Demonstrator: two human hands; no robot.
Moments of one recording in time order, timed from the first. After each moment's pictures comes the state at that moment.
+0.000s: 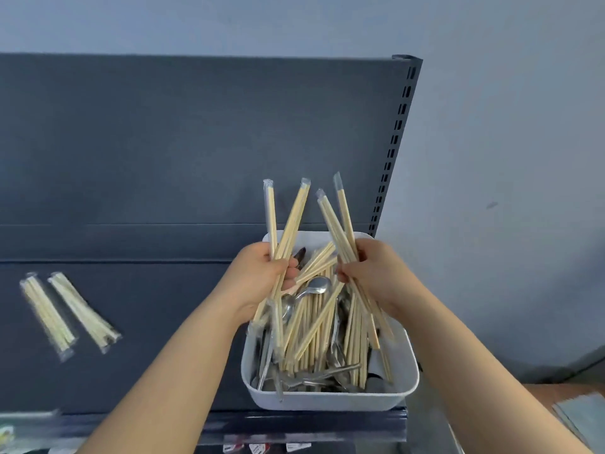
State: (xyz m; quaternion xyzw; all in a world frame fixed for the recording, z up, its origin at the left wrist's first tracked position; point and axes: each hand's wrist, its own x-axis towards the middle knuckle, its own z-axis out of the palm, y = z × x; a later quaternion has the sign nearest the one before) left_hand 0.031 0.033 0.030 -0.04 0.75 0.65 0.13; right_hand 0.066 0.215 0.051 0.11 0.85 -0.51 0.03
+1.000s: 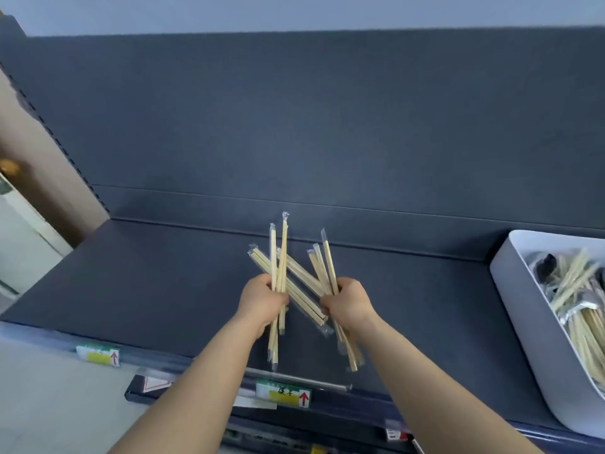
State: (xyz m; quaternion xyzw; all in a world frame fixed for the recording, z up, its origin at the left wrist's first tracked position) left_hand 0.001 -0.394 -0.068 -0.20 0.81 0.54 0.09; right_hand -0.003 -0.237 -0.063 0.13 0.85 -0.49 0.17
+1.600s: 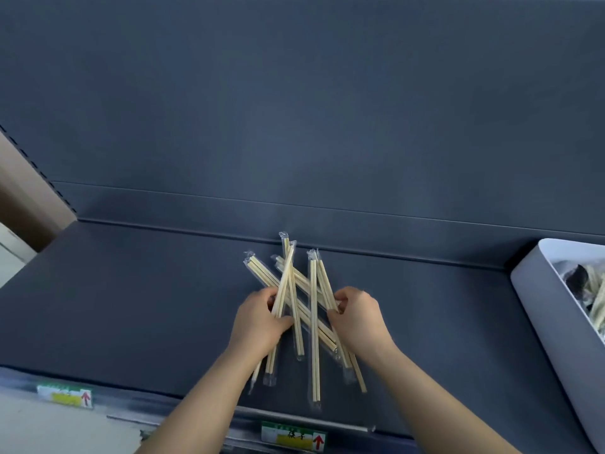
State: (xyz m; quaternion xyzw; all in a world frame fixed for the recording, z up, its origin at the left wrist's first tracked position) left_hand -0.024 -0.417 -0.101 -0.08 0.90 0.42 0.06; right_hand -0.027 -0.248 -0.089 0.11 0.92 -0.37 0.11
